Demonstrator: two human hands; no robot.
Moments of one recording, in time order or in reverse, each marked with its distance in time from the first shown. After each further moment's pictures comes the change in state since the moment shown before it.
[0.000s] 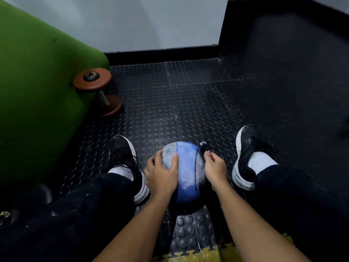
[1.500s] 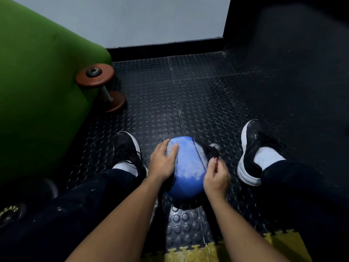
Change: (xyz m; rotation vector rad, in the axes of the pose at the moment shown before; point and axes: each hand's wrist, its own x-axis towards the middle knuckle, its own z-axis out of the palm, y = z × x) left_hand 0.047 -0.006 -0.007 -0.110 -0.206 0.169; right_hand -0.027 0.040 0.023 -0.019 0.333 -0.378
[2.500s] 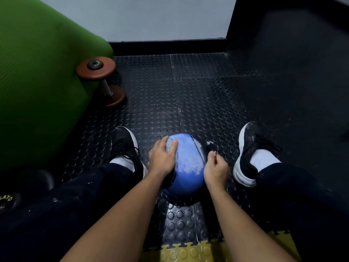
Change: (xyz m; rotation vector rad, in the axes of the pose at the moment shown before) left_hand -0.002 0.002 0.007 0.009 0.014 -0.086; right_hand 0.019 -0.012 -0.002 -0.068 -0.061 0.235
